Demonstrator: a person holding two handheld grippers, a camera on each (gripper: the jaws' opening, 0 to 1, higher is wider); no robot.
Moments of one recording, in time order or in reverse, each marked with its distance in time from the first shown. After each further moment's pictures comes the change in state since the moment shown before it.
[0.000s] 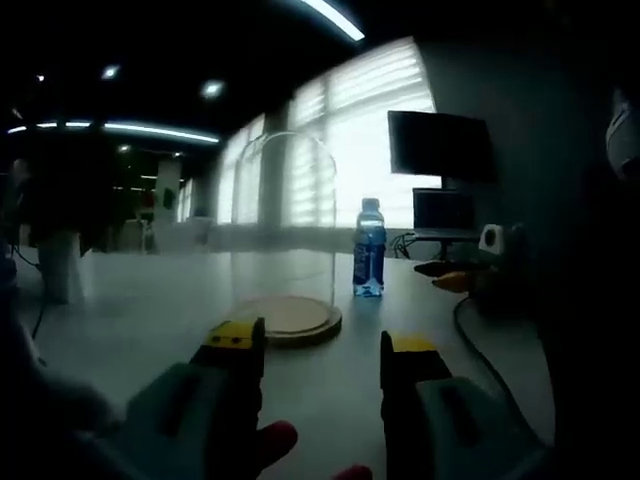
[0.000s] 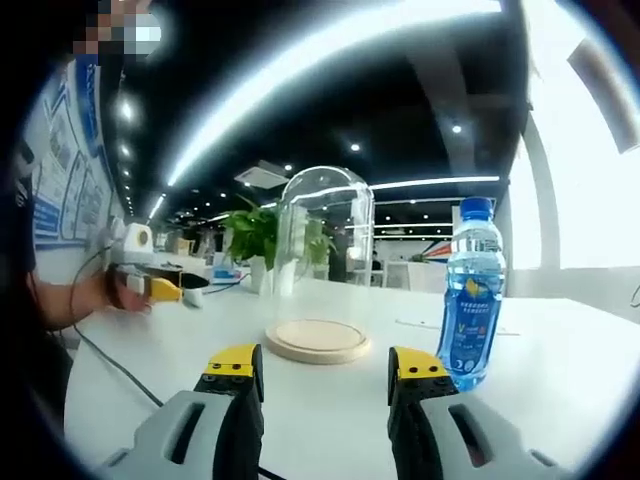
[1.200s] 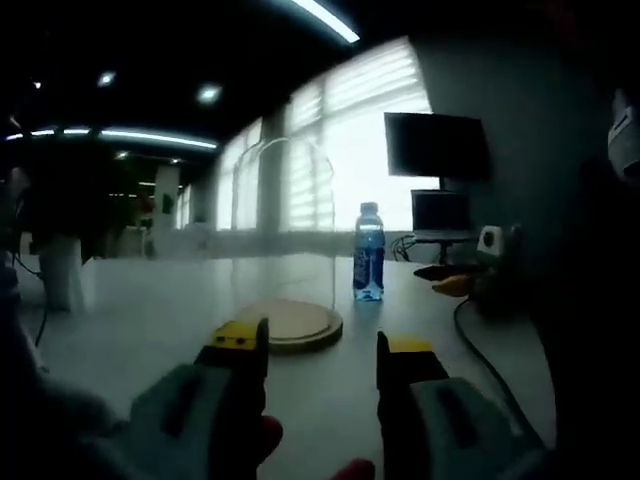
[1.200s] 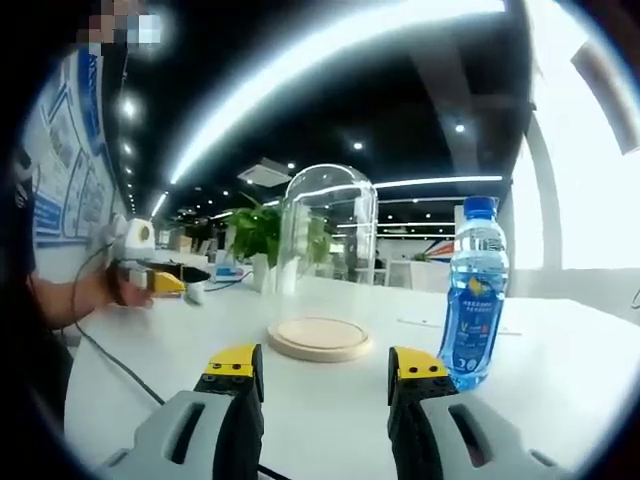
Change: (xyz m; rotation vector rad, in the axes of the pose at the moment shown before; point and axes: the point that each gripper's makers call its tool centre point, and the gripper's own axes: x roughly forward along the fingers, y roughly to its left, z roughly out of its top) left arm -0.003 -0.001 0.010 -0.002 -0.037 -0.009; right arm 0.000 0.008 0.001 -0.002 0.005 0.007
